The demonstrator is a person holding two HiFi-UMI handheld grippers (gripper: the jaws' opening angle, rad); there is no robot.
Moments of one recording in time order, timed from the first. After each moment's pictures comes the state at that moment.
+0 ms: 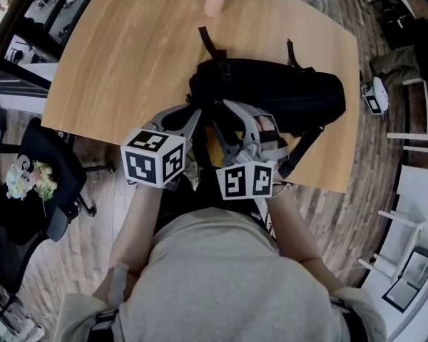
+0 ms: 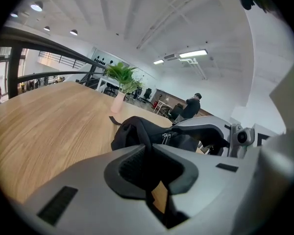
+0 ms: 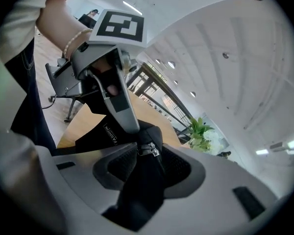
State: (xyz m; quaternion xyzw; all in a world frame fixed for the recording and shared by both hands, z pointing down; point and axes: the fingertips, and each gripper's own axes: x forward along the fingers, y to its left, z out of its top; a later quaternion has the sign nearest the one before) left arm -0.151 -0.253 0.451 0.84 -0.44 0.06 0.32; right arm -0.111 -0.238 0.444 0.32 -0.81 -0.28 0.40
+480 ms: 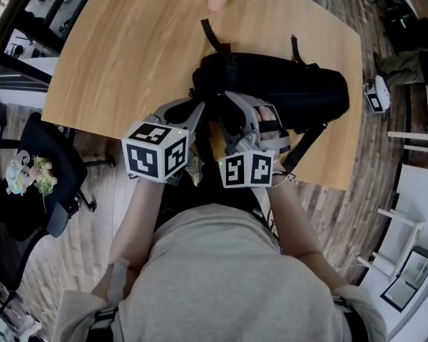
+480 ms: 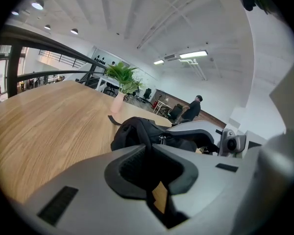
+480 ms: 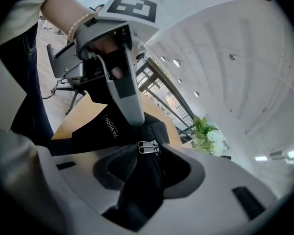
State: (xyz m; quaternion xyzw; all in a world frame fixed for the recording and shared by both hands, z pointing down) left arm -0.151 -0.254 0.449 0.84 -0.43 0.06 0.33; right arm -0.113 -0.247 0.461 0.31 -0.80 -0.30 0.42
